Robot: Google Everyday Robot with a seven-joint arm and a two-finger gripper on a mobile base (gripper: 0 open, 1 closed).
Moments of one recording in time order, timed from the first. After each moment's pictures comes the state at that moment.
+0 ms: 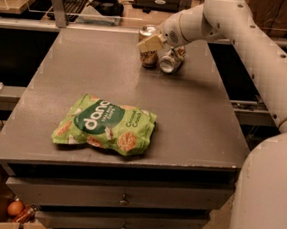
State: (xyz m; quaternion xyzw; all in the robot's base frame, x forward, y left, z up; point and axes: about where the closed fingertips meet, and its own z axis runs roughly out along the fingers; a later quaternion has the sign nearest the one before) arm 0.787 -0.012 0.912 -0.48 0.73 0.16 0.46
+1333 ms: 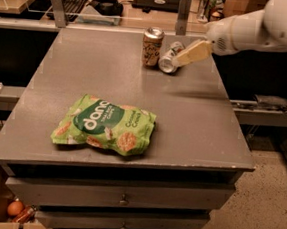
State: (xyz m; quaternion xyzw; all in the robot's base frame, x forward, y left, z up) arm 0.734 -0.130 0.933 -0.45 0.74 0.14 0.48
